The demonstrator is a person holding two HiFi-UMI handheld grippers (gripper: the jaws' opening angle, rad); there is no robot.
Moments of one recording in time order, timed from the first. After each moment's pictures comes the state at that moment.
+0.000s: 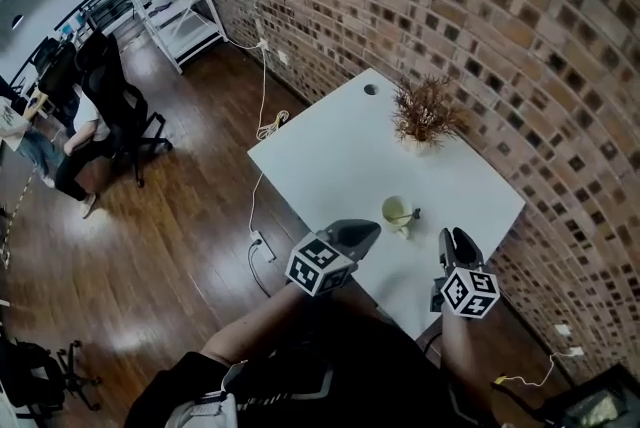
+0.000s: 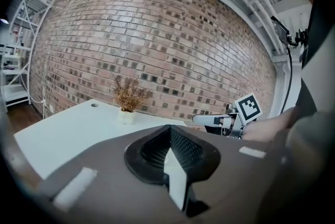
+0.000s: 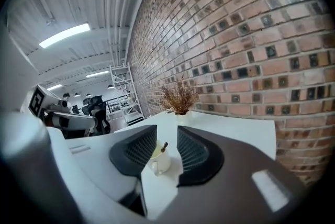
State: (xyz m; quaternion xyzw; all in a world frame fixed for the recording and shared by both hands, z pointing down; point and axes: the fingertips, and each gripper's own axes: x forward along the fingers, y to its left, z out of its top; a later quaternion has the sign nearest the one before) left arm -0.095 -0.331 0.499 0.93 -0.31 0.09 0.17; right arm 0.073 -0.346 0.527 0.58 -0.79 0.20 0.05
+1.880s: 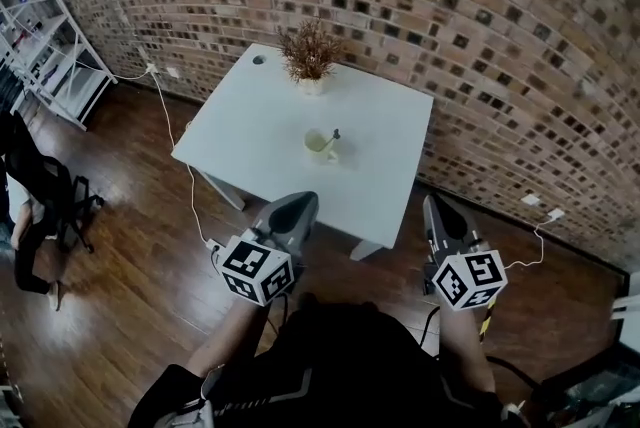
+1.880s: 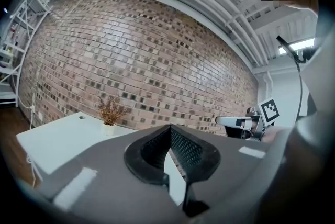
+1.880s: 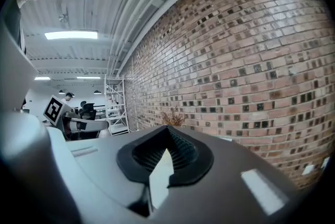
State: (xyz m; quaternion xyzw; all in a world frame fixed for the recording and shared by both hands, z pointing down) left arm -0.113 -0.184 0.409 0.96 -0.26 0.01 0.14; right arm 0.079 -0.115 0.394 0.67 -0.74 0.09 0.01
